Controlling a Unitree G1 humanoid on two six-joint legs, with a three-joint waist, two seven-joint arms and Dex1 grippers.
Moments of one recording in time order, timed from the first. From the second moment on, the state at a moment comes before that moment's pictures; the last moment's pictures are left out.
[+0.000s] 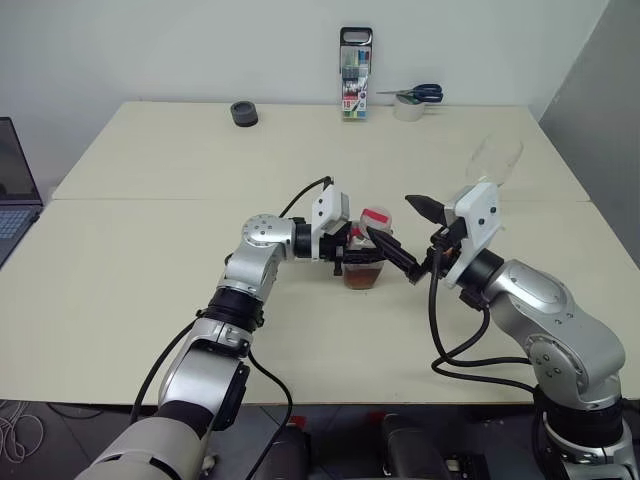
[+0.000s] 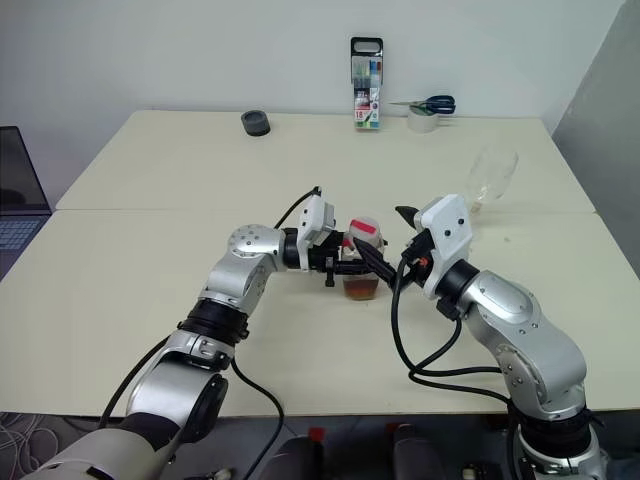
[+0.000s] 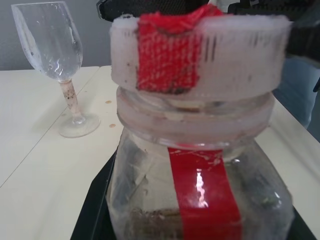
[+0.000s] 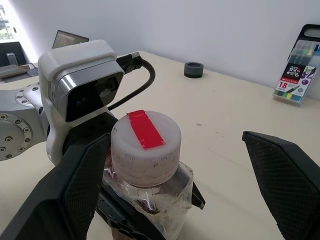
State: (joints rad) left arm -0.84 0.24 -0.15 0.54 -0.23 0.02 -1.31; right arm -0.36 -0.41 0.02 -0.66 0.49 0.76 0.33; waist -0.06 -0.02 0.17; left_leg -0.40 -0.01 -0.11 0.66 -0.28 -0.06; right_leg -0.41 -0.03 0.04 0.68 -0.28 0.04
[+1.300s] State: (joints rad) left arm -0.84 0.24 -0.15 0.54 -0.23 0.01 -1.32; right arm -0.34 -0.46 0.02 -0.71 0.55 0.82 0.35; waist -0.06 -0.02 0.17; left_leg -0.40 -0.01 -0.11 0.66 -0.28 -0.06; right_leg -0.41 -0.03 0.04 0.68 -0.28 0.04
